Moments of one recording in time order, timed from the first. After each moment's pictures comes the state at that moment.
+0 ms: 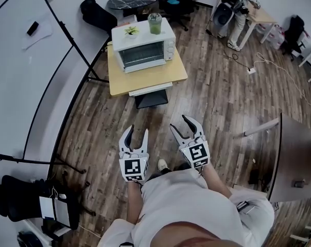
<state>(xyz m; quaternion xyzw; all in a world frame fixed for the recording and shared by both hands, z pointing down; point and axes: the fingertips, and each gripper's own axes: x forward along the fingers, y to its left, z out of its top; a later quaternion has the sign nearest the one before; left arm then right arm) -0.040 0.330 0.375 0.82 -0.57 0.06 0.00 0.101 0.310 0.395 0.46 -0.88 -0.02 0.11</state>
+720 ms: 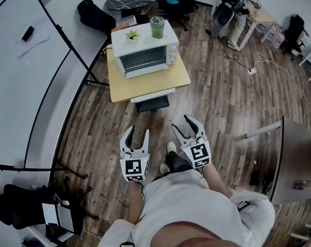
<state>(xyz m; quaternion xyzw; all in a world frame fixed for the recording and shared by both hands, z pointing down) -0.059 0.266 0.379 0.82 -0.56 0.06 0.01 0.087 0.248 0.399 0.48 -0.87 -0.01 0.12</state>
